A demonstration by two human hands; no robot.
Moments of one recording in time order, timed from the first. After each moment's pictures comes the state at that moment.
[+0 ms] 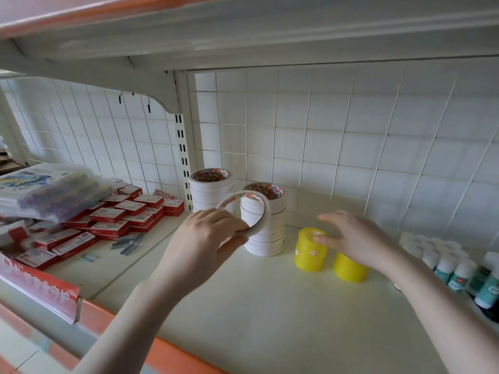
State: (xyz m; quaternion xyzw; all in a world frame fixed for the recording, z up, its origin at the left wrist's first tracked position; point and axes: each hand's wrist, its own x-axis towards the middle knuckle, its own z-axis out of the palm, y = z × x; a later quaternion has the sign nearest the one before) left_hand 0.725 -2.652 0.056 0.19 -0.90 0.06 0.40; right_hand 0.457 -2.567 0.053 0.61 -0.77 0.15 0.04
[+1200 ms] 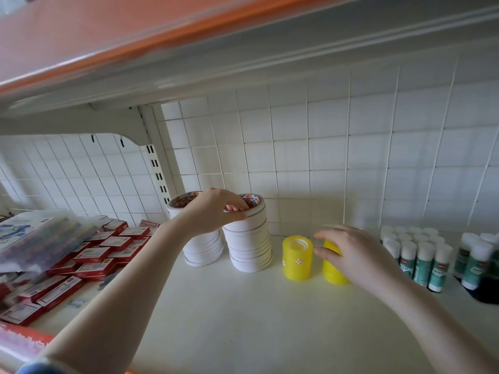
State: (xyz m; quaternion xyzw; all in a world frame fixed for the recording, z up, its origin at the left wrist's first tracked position) left_hand 0.651 -2.715 0.113 0.26 -0.95 -0.06 0.17; right_hand 0.460 -2.533 0.038 0.58 -0.77 0.25 0.08
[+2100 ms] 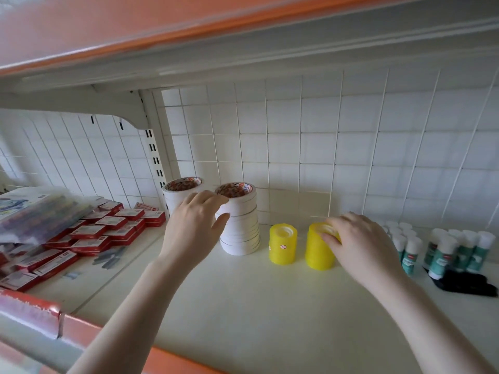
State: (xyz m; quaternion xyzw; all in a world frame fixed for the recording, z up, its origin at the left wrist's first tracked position) left_hand 0.679 -2.650 0.070 0.31 -0.87 0.10 0.38; right_hand 0.451 -2.503 0.037 0.52 -0.80 0.19 0.22
